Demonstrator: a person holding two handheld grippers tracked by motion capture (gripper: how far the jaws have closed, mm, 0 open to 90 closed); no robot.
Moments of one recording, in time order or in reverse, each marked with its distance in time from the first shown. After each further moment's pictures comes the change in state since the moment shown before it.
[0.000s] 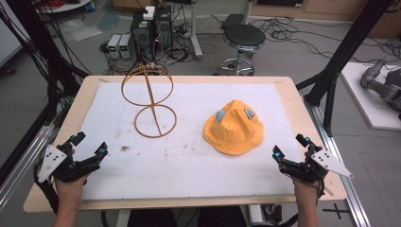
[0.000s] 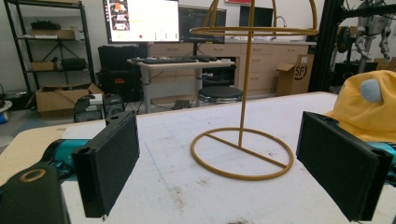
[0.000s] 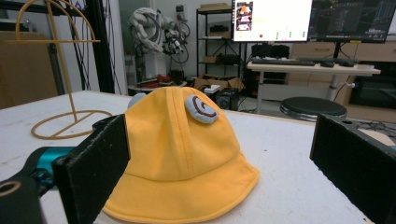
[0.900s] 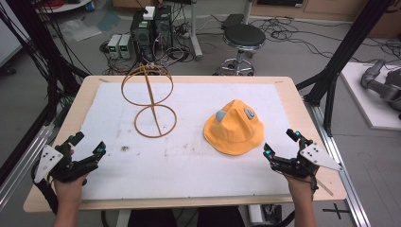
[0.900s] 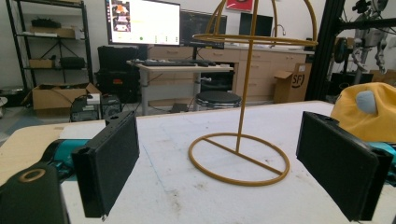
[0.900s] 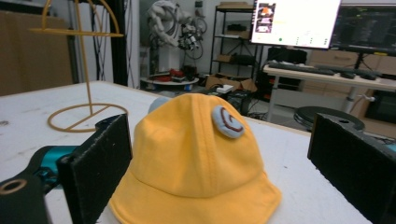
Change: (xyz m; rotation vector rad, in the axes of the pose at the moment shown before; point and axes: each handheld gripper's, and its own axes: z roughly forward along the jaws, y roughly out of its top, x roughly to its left) left arm 0.002 0.001 -0.002 -0.015 -0.002 -0.038; right arm 0.019 0.013 0.021 0.022 0.079 -0.079
